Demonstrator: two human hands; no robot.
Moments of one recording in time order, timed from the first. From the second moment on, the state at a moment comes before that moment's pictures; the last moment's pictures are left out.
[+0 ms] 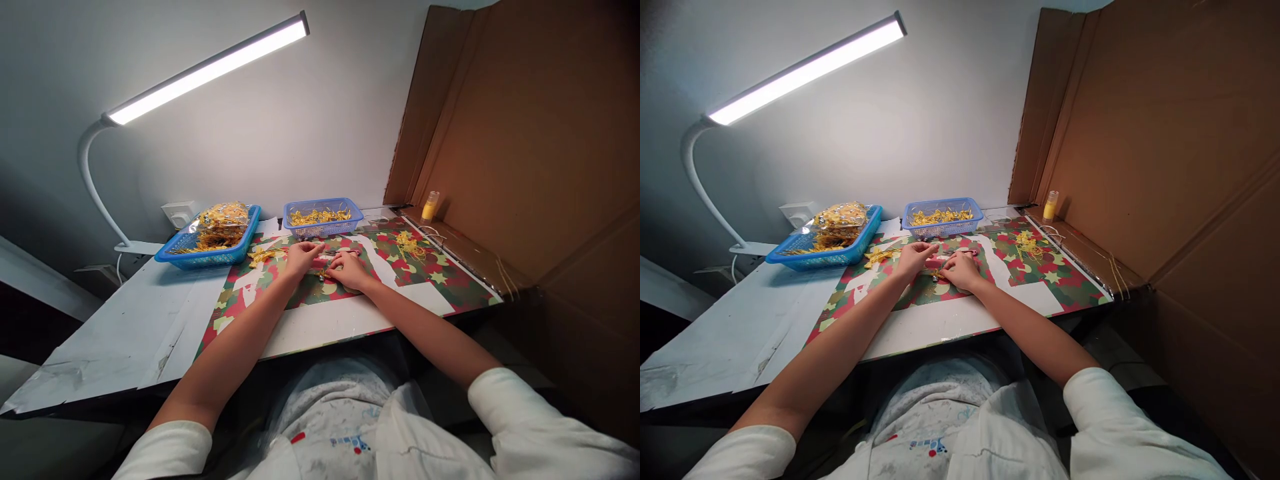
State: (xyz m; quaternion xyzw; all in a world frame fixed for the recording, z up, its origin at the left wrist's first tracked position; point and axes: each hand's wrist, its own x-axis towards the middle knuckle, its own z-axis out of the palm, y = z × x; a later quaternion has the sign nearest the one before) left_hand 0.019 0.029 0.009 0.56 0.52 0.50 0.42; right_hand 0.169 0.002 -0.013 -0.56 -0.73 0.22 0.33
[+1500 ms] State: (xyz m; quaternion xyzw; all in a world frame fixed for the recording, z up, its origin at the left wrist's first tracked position) left_hand 0.031 0.031 0.012 0.47 0.44 0.54 0.53; right_hand 0.164 0.009 -0.018 -0.56 -0.71 0.22 0.36
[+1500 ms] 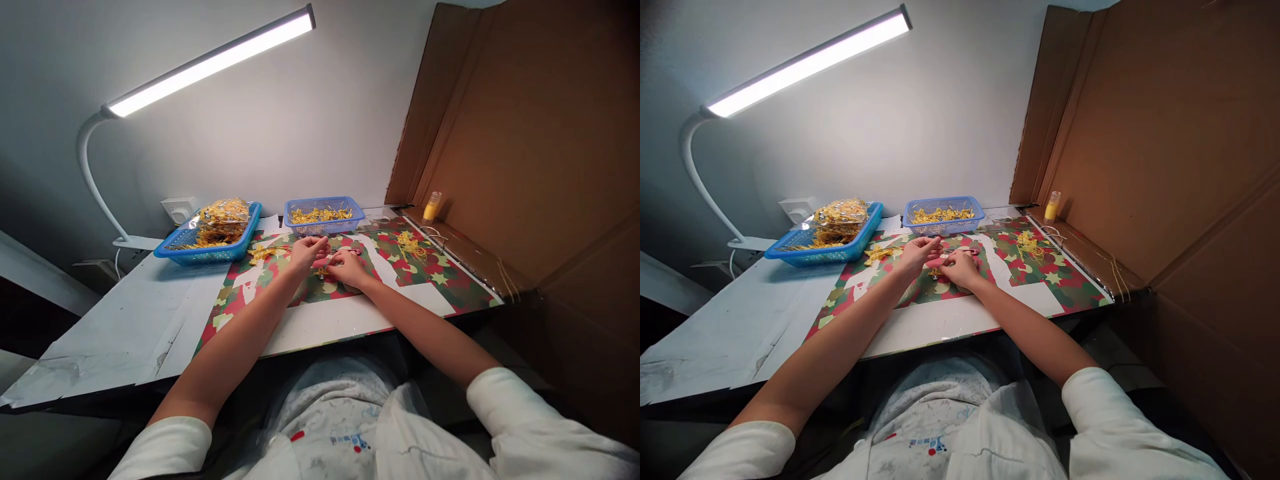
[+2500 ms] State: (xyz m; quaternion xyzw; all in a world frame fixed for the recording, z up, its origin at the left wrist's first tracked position) left_hand -0.008 0.041 0.003 0.68 0.55 0.48 0.10; right_hand 0.167 0.003 -0.012 -0.52 -0.75 0.21 0.36
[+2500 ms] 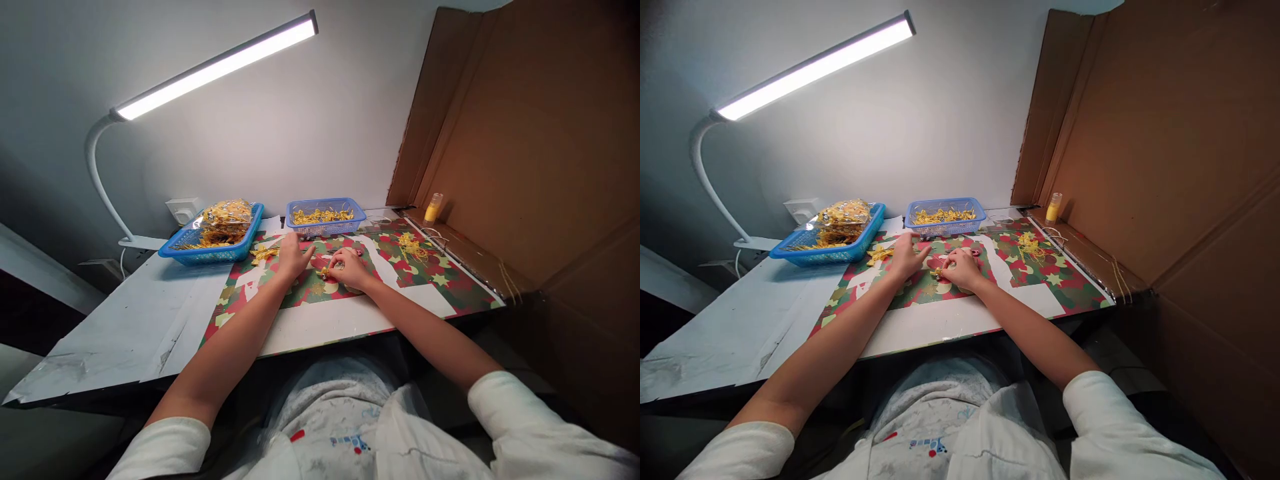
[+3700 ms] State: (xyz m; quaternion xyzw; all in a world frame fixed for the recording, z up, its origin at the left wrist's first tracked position) left_hand -0.004 0.021 0.014 0.78 0.46 0.24 0.34; right_hand 0.176 0.003 -0.010 -0.52 -0.78 0.16 0.31
